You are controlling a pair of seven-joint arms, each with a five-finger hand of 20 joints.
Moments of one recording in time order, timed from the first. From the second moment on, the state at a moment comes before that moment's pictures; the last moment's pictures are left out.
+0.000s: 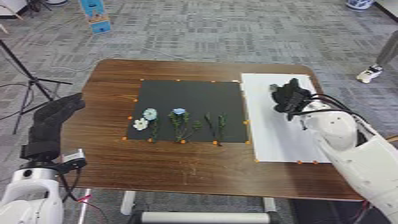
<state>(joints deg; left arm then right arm) 125.9 -52.0 -100.7 -118.2 63.5 23.9 12.2 -70.2 -46.9 61.6 -83.1 -166.3 -3.9 -8.3</state>
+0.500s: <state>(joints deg) 127.9 -51.3 -103.0 -118.1 63.0 24.2 12.2 -55.9 -45.7 42.7 -91.6 -154.1 1.2 -5.0</state>
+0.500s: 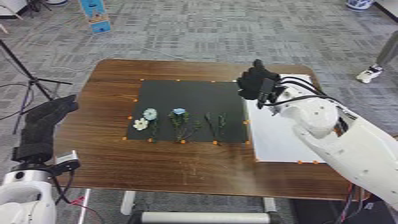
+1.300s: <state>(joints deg) 125.9 -51.4 -101.5 -118.1 64.2 24.0 12.3 -58.1 -67.9 47.8 -76.8 -168.2 3.2 -16.3</state>
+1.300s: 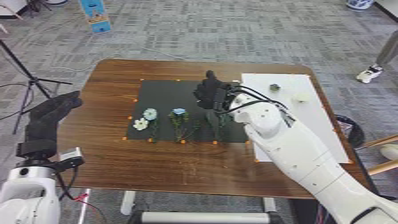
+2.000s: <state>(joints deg) 124.4 -51.4 -99.8 -117.8 64.2 23.2 12.0 -60.0 -72.2 48.8 -76.4 -168.1 1.7 -16.5</state>
